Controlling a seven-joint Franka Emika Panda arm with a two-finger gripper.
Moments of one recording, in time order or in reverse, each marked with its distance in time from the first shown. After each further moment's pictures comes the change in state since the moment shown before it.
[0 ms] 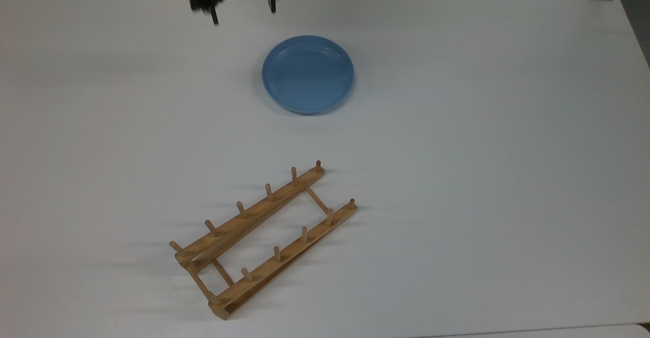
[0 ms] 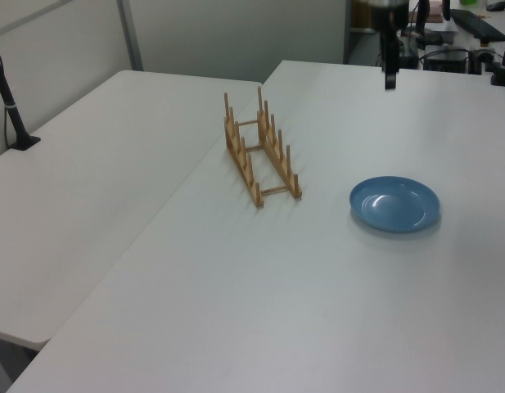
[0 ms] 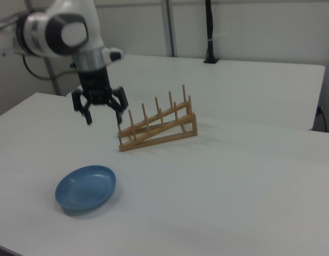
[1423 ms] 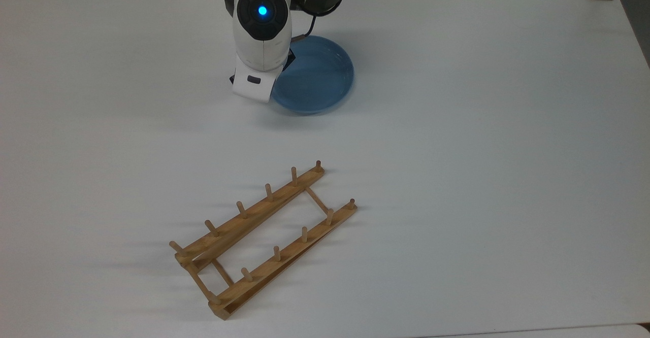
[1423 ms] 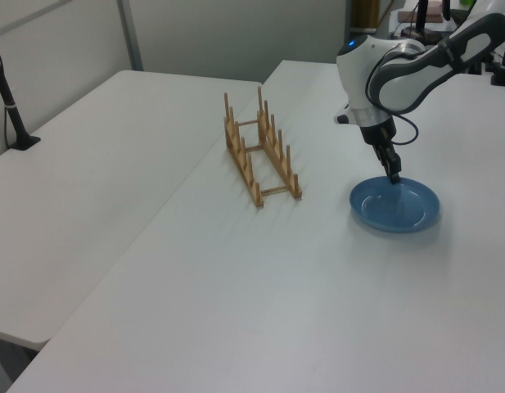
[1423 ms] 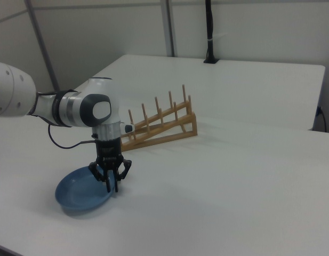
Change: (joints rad) arm 0.023 0.238 0.008 -0.232 -0.067 0.229 -0.125
